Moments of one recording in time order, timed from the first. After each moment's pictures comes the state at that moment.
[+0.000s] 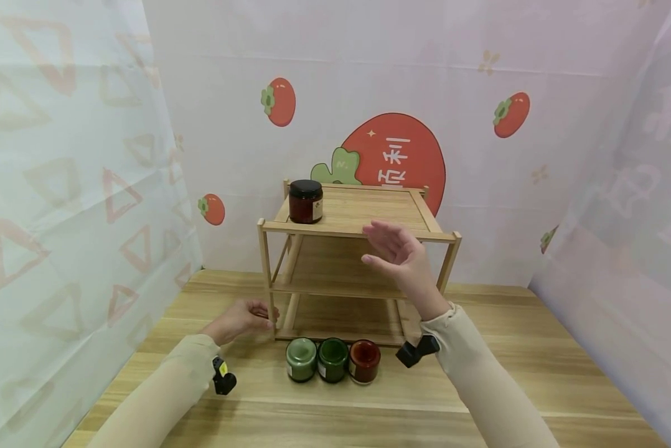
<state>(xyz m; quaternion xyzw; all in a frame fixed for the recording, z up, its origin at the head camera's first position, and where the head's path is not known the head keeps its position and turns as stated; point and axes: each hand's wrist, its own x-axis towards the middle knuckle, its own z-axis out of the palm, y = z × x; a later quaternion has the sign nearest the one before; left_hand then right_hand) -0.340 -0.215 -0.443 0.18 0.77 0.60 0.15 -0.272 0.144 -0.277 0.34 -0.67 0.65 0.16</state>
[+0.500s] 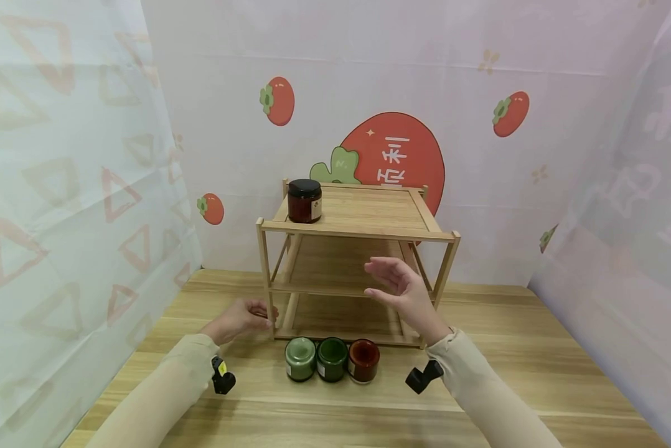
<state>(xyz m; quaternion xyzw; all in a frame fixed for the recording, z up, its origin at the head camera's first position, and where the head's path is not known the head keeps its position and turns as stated) -0.340 -0.215 -0.444 0.17 0.76 0.60 0.16 -0.271 0.161 -0.334 0.33 -0.71 0.61 0.12</state>
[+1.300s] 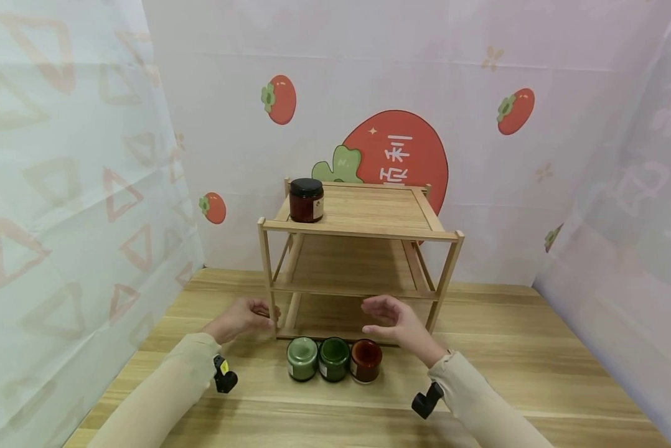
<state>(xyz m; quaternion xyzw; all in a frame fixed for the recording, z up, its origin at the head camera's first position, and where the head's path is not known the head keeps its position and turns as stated) -0.341 -0.215 -0.442 0.19 0.76 0.60 0.16 -0.275 0.168 -0.398 0.25 -0.79 0.56 0.00</state>
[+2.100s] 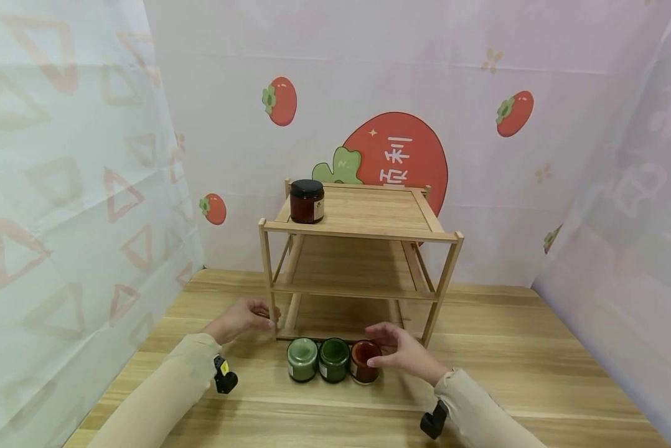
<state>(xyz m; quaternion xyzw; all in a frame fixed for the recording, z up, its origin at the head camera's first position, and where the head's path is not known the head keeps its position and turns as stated) -0.341 -0.215 -0.441 0.19 0.76 0.60 0.16 -0.270 0.185 -0.444 0.23 -0.81 0.52 -0.11</state>
